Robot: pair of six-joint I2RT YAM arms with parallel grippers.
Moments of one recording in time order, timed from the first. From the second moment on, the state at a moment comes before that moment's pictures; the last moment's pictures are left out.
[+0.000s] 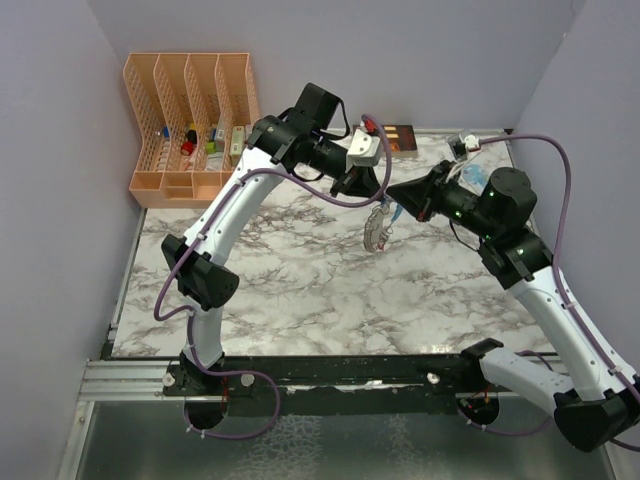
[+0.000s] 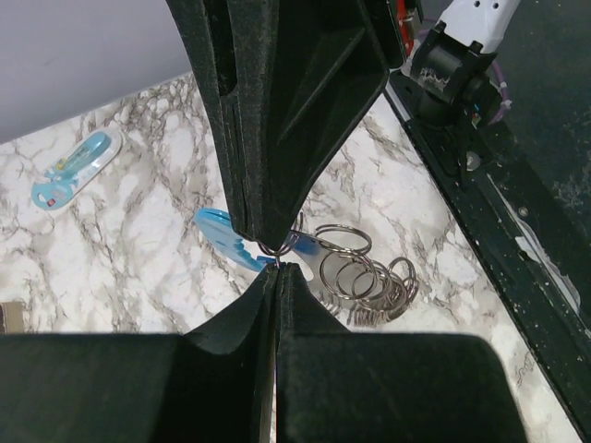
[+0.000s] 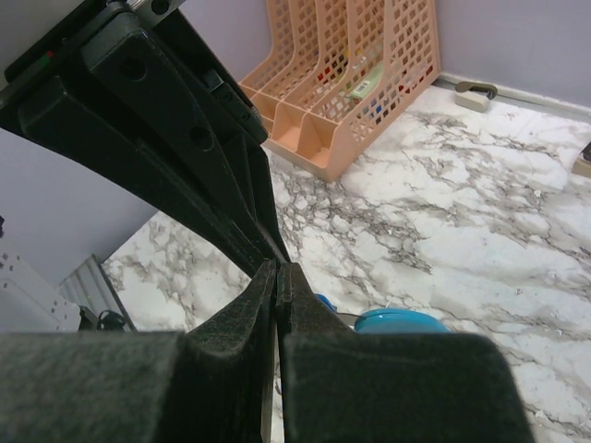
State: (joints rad) left arm -0.63 1.95 2.28 -1.14 1.14 0.87; right arm 0.40 0.98 1.07 -0.14 -0.44 0.33
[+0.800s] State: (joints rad) left arm -0.63 1.95 2.30 -1.02 1.15 0.67; right arm 0.44 0.88 0.89 0.15 -0.29 0.42
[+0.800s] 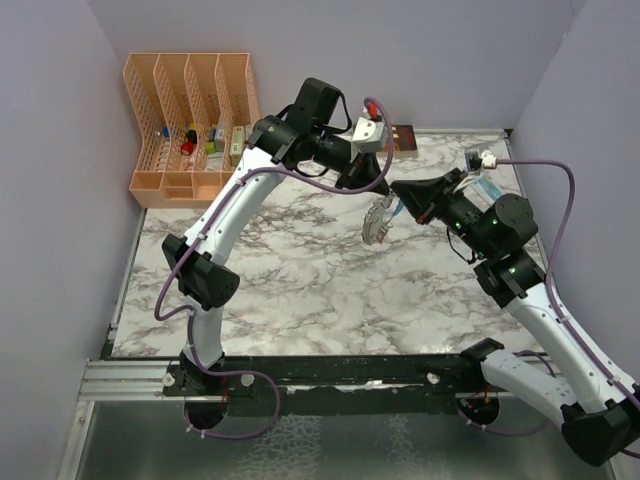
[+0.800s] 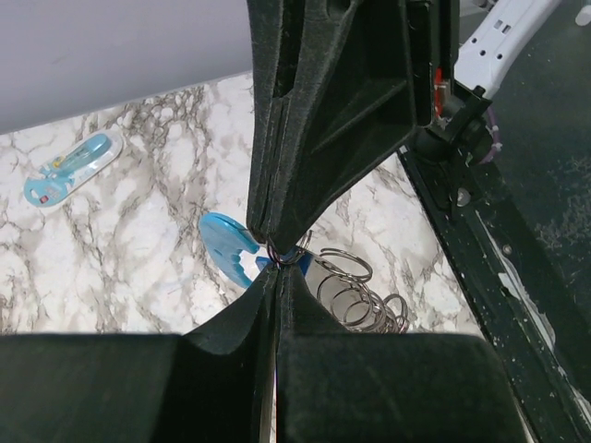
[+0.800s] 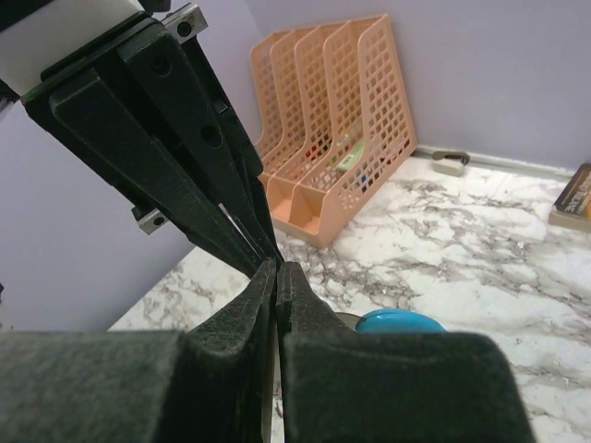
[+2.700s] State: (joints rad) left arm -0.63 2.00 2.54 -0.93 1.05 0.49; right arm 0.52 1.03 0.92 0.56 -0.01 0.35
